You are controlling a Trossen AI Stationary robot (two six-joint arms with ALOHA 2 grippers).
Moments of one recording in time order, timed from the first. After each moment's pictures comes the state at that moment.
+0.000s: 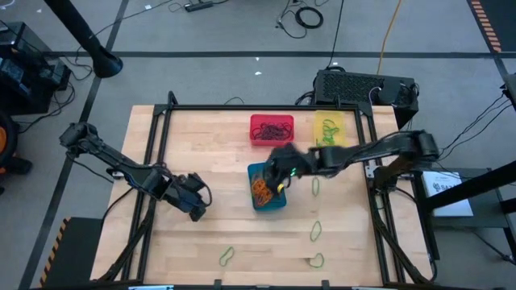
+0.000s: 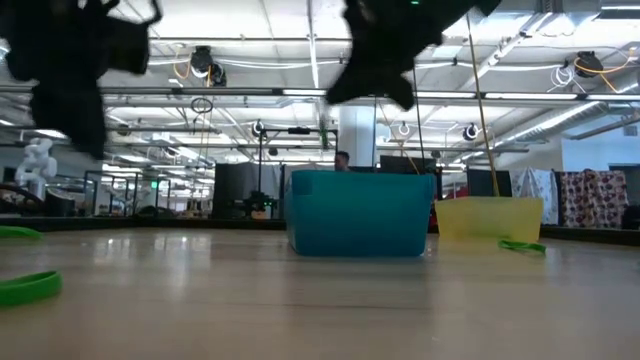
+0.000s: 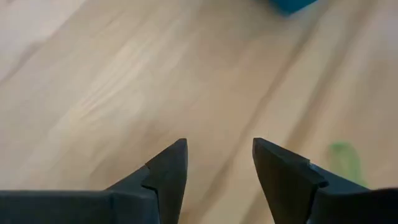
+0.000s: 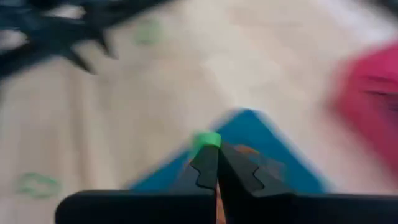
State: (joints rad) left arm -0.47 1.12 0.67 -0.61 -0.22 -1.10; right arm 0.07 1.60 1.15 -0.24 0.18 0.52
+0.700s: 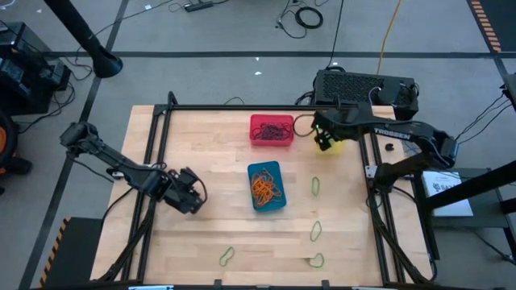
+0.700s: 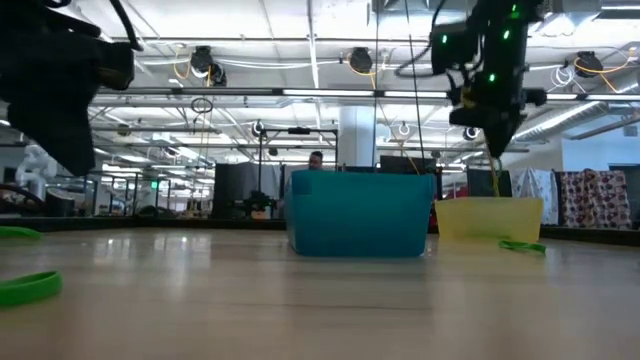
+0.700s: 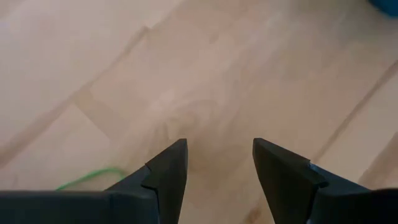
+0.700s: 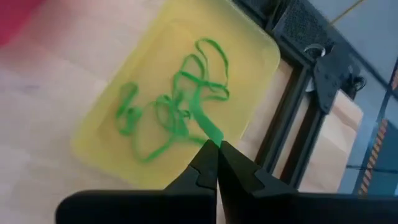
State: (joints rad) left arm -0.50 1.12 0.66 -0.85 -0.34 -1.25; right arm -0.43 1.35 1.07 -1.18 0.51 0.59
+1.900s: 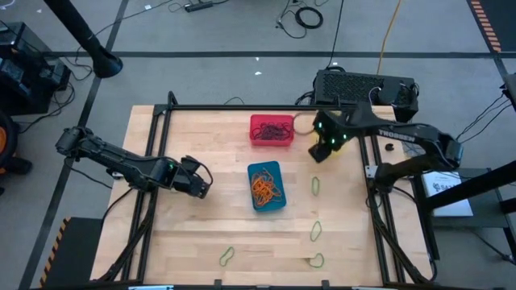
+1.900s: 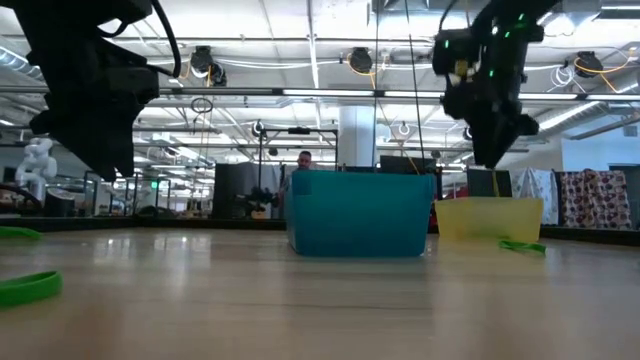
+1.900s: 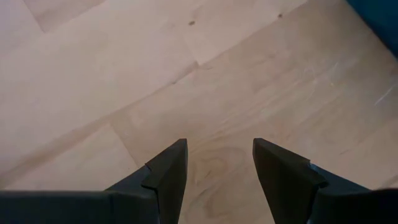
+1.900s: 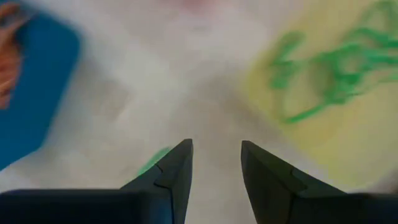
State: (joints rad) left arm -0.27 1.12 0.66 -0.85 -0.33 -1.25; right arm -0.50 1.31 1.01 -1.04 -0.05 0.45
